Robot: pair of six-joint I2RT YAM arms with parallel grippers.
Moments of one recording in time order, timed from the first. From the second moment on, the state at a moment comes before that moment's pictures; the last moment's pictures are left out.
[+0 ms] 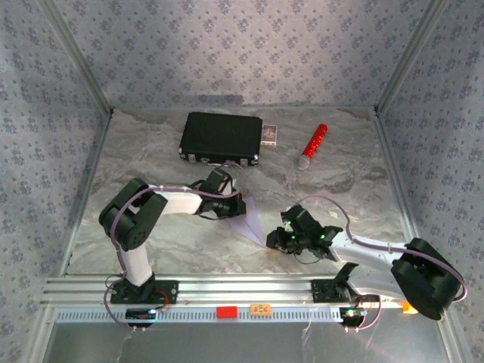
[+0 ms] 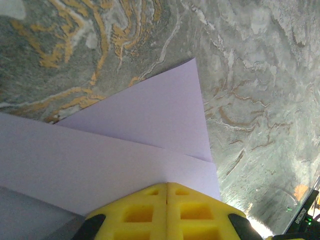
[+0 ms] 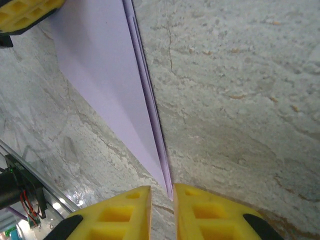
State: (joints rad) left arm -0.69 1.81 0.85 0.00 0.46 -0.81; right arm 0.80 1.14 0.31 -0.06 -0.33 1.01
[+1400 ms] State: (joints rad) left arm -0.69 1.79 0.83 0.02 0.46 -0.84; right arm 0.80 1.23 0.30 0.07 -0.38 1.09
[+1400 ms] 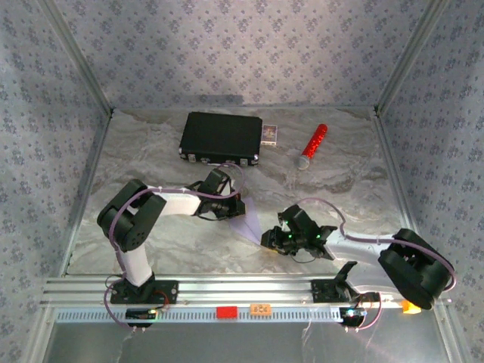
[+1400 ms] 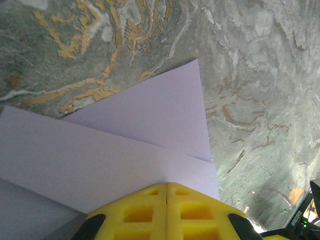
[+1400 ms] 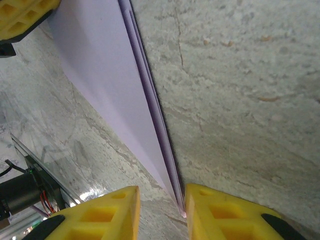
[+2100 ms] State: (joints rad) left arm -0.67 1.79 0.81 0.04 0.47 -0.86; right arm 0.79 1.23 0.32 0.03 -0.40 1.09
